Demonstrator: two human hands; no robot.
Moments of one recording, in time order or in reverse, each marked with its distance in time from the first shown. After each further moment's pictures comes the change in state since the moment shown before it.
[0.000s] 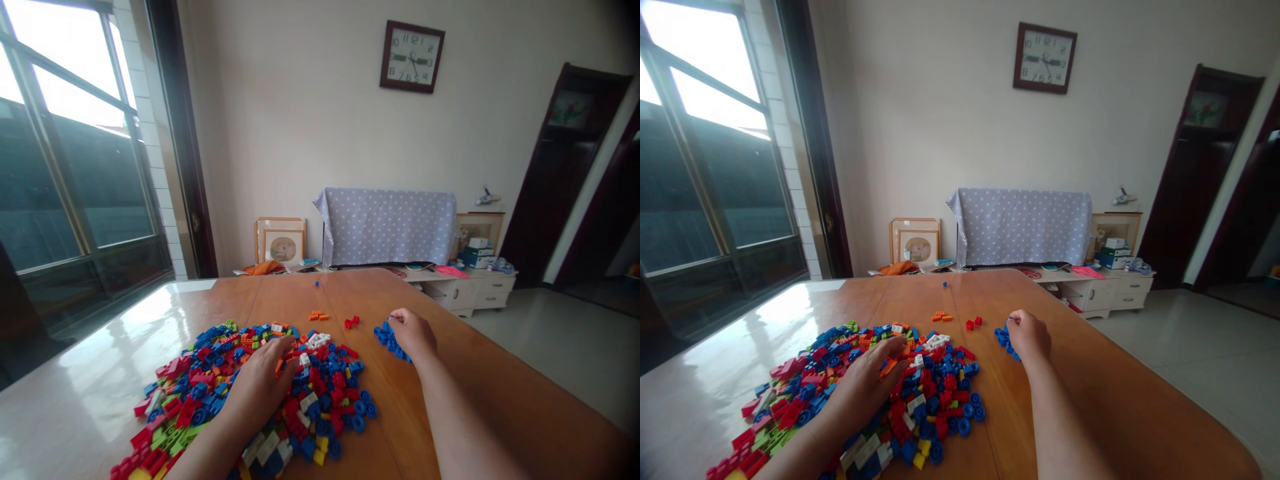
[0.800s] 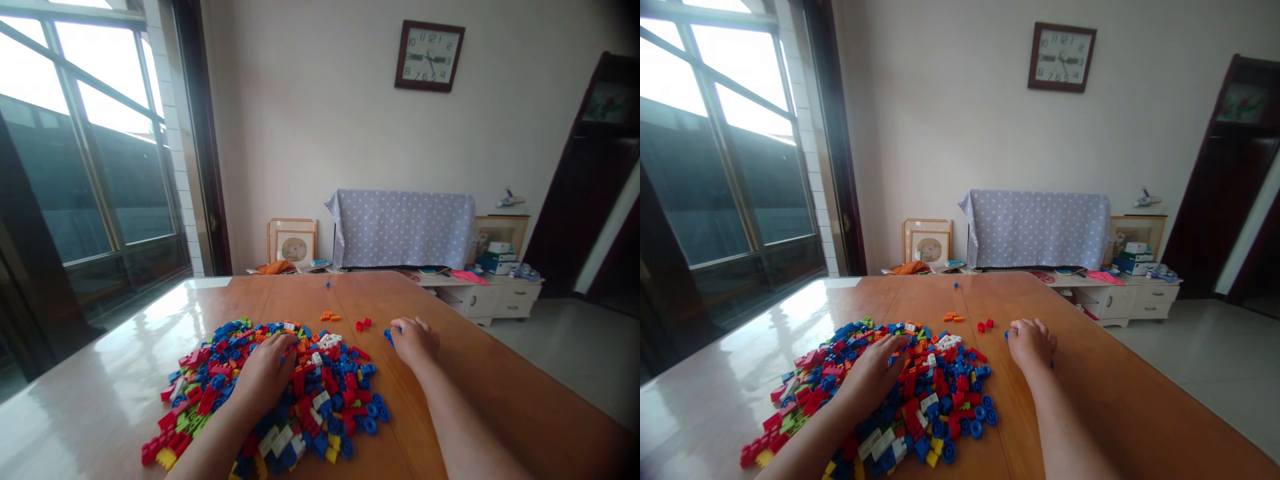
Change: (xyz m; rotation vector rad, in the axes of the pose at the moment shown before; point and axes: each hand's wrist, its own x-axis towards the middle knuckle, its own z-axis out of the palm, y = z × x) left_hand 0.001 -0.022 -0.006 0.081 0.009 -0.053; right_hand -0.014 -0.011 0.027 -0.253 -0.026 -0.148
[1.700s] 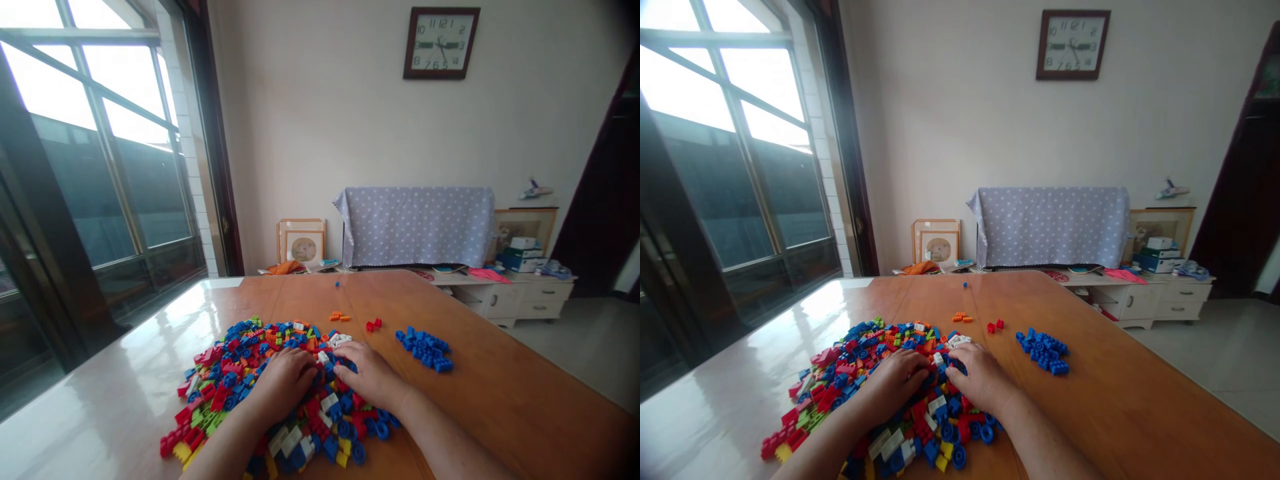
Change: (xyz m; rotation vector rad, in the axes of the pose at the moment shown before) left_hand -0.001 0.020 0.000 -0.020 -0.248 0.071; right_hand -0.080 -0.092 0.002 0.553 -0.352 -0.721
